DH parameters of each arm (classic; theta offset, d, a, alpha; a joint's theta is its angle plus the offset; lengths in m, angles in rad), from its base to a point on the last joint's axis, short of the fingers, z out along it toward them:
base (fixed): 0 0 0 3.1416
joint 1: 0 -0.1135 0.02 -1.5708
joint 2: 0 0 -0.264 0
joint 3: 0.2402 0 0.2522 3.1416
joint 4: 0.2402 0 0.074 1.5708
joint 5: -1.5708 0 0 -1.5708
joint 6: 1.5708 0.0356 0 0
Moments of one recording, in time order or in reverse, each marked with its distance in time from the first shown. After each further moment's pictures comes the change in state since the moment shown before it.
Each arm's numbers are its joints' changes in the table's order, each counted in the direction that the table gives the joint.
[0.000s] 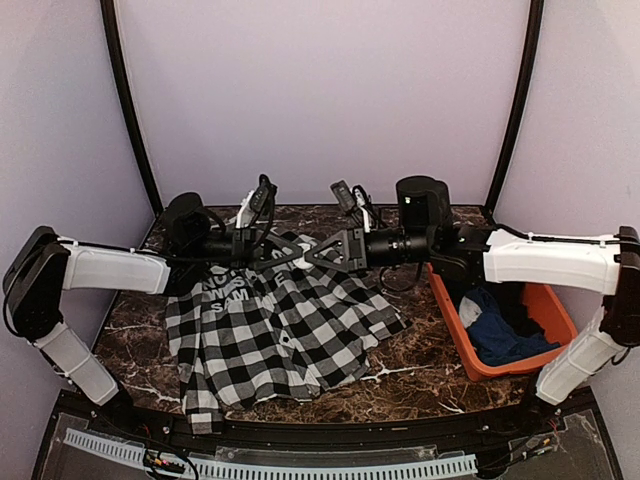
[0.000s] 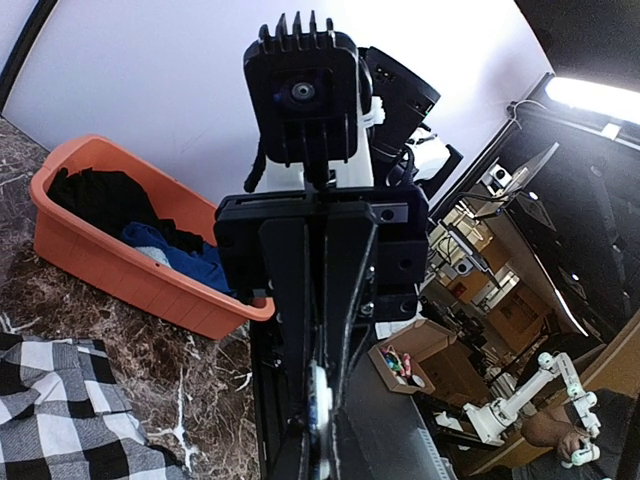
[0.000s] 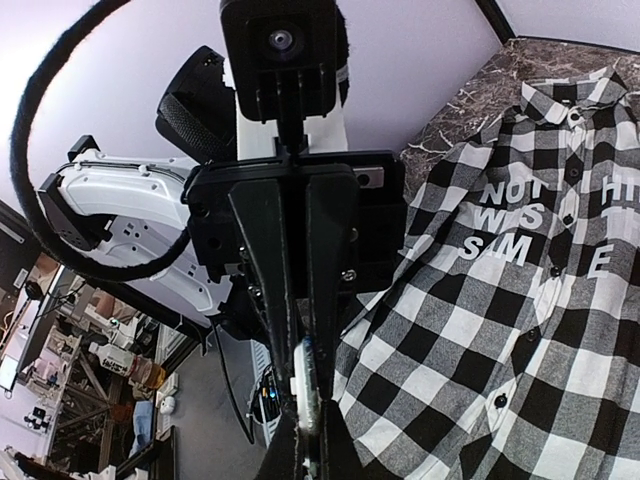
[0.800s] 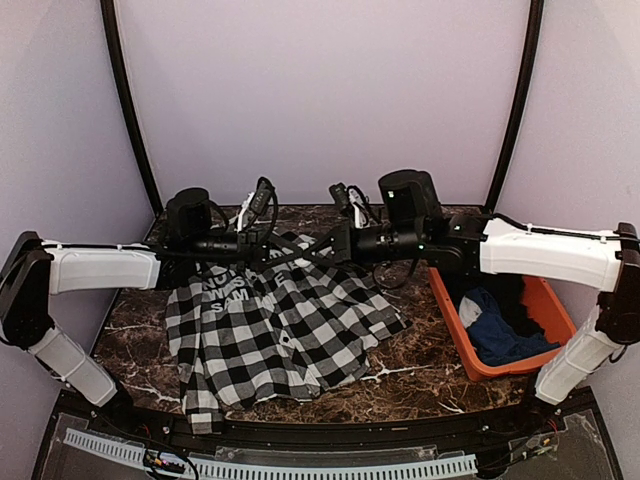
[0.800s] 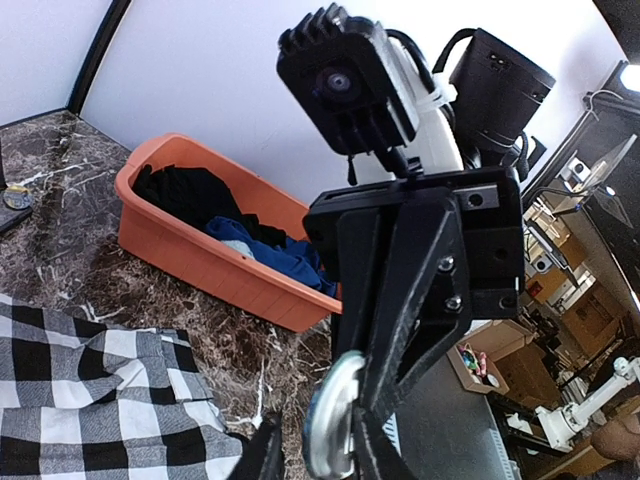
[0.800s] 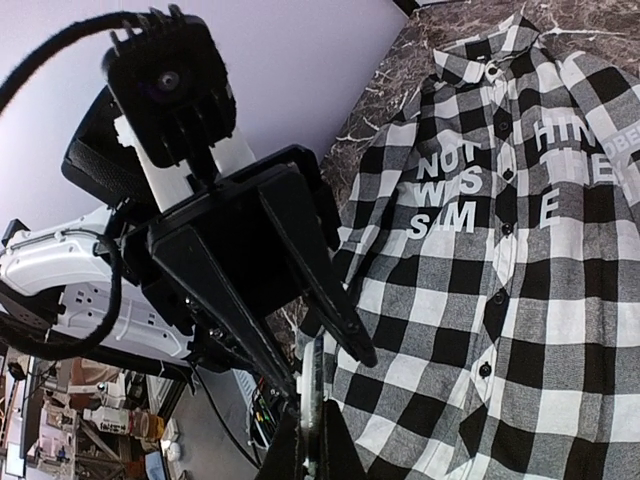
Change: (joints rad) left arm -0.002 0.077 0.035 0.376 0.137 0.323; right arm -0.045 -0.037 0.127 0.231 -0.208 0.133
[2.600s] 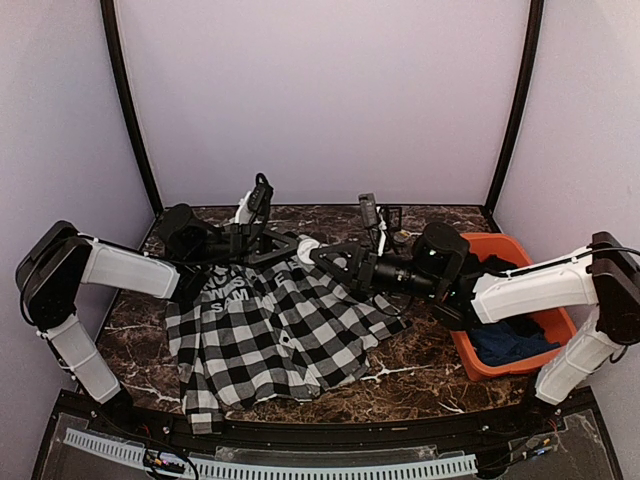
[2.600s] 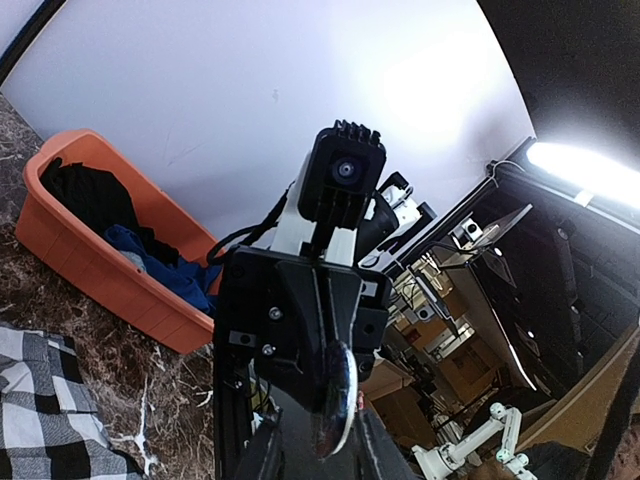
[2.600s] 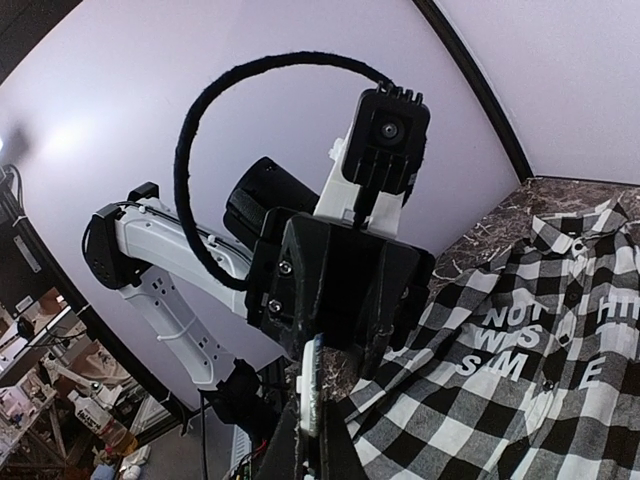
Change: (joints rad) left arm -0.026 -0.163 -0.073 -0.702 -0.100 -0.668; right arm -0.004 0.005 -0.453 -0.979 0.025 -0.109
